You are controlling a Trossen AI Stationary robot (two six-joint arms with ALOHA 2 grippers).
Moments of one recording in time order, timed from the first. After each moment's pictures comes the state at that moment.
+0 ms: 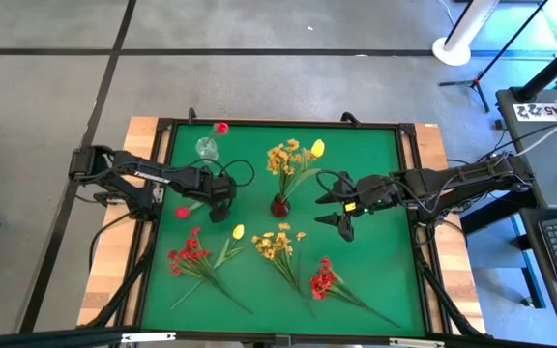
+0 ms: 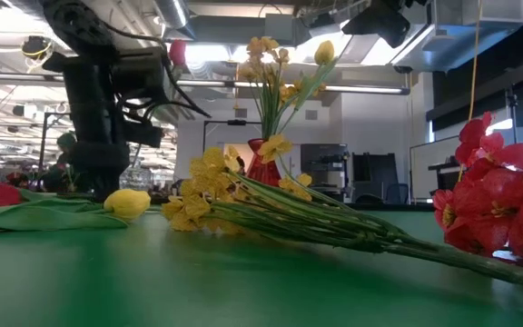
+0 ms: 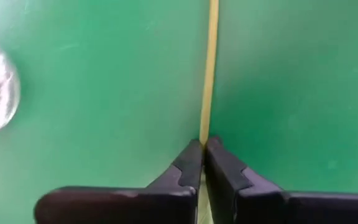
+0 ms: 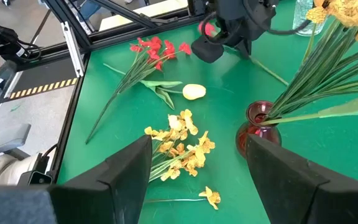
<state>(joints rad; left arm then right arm) 0.13 1.46 0.64 -0.63 -0.30 -0.35 0.20 1.18 1.00 -0.35 0.10 0.35</state>
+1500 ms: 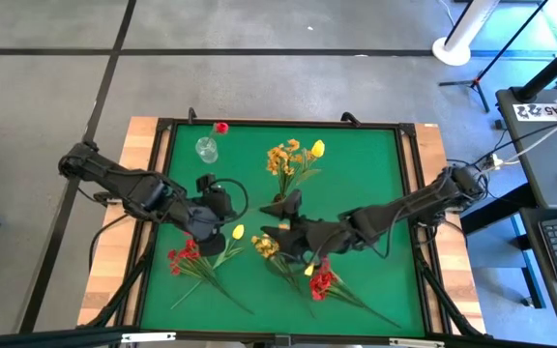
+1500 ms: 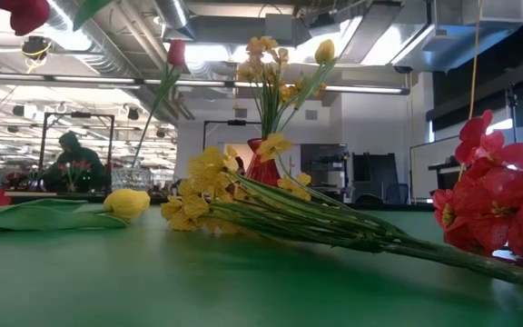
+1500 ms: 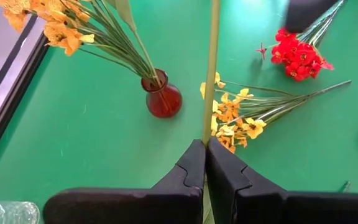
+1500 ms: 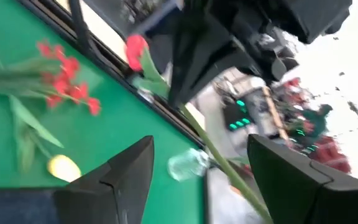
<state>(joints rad) -0.43 1.37 1.47 -1.11 -0.48 -0.51 0.41 1.75 1.55 -0.13 0.70 -0.71</state>
